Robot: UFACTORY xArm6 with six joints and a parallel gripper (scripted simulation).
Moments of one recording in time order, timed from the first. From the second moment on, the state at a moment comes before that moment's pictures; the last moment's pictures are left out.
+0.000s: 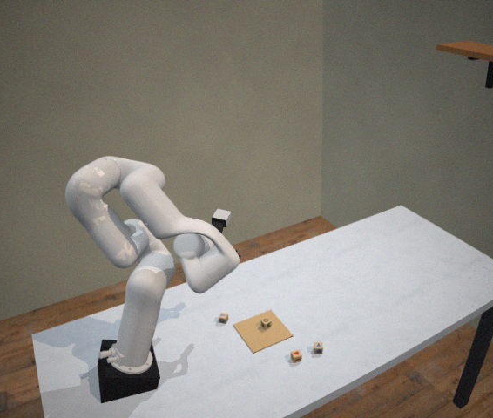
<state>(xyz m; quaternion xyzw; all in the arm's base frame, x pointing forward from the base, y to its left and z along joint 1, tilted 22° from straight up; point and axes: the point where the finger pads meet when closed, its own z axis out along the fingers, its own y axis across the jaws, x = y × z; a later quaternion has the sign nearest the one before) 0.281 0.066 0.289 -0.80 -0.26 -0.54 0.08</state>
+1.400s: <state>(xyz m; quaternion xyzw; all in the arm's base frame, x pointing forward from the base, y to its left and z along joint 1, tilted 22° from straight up) 0.261 0.035 0.252 -0.80 -0.30 -0.51 0.01</state>
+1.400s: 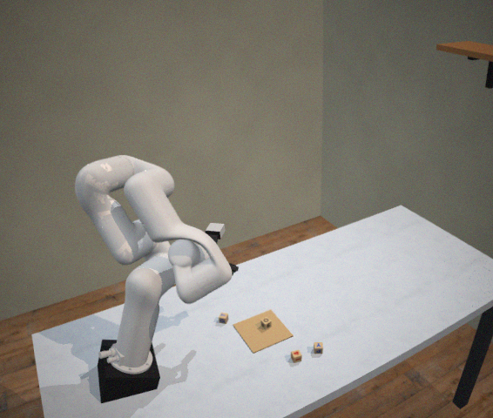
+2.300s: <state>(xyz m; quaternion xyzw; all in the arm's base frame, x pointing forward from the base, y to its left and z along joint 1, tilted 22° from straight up) 0.263 0.032 0.254 -0.80 -0.30 -0.51 0.01</state>
